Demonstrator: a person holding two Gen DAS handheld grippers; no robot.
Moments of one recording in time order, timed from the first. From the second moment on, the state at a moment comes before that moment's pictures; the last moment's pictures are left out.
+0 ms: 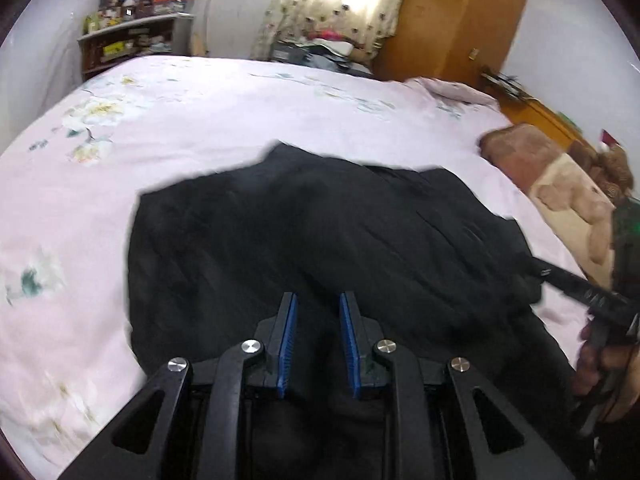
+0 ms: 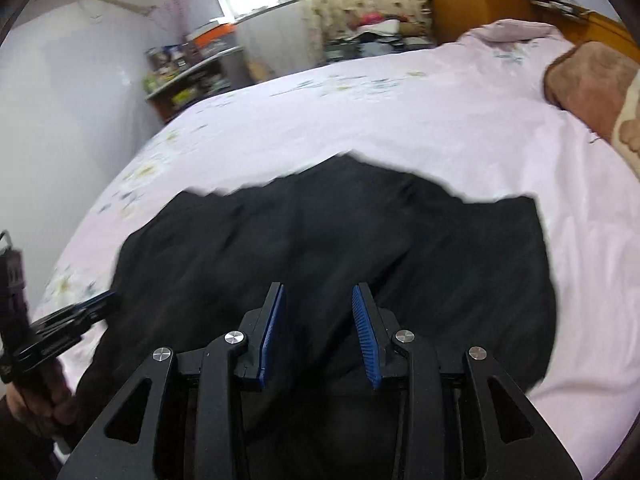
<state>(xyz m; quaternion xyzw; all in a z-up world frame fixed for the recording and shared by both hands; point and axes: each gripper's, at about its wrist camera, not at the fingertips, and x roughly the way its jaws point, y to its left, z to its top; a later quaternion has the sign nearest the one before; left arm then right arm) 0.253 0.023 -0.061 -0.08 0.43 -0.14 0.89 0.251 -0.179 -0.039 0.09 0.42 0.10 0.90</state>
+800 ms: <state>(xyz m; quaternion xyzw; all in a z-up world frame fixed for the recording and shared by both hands) 0.239 -0.025 -0.125 -0.03 0.47 -0.11 0.88 0.240 -0.131 -0.135 0.03 0.48 0.13 0.87</state>
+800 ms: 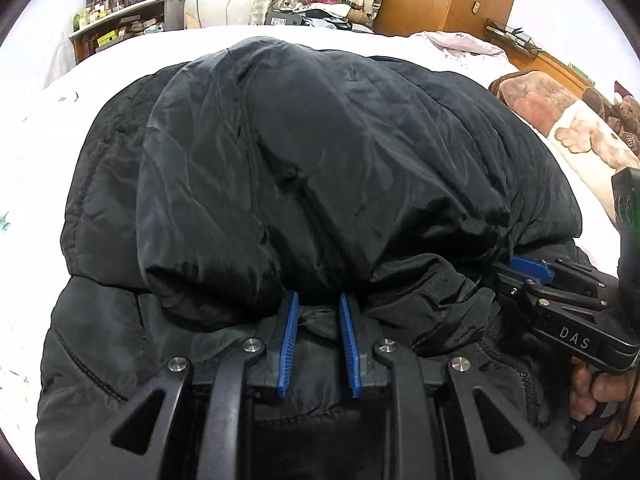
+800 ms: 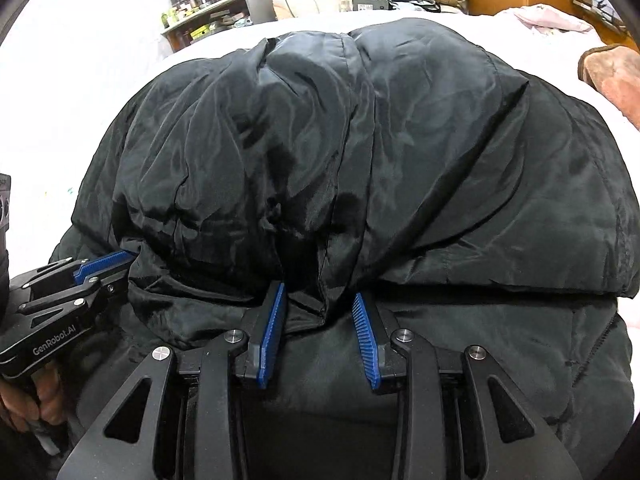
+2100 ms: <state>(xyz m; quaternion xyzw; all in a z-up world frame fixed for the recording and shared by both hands) 0.053 0.015 -0.037 -0.02 0.45 -0.08 0.89 0.060 -0.163 -0.022 0.02 0.45 0.08 0.89</state>
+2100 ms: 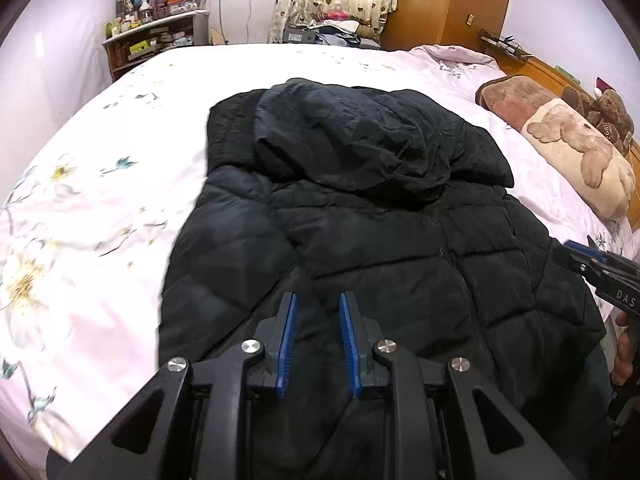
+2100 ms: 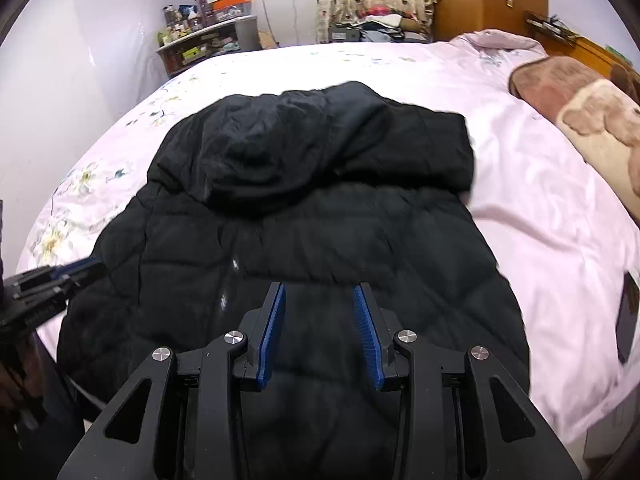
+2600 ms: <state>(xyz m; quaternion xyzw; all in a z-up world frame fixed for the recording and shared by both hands) 0.024 0.069 -0.044 -0.03 0.45 -0.02 0.89 0.019 -0.249 -0.028 0.07 0.46 0.00 0.89</state>
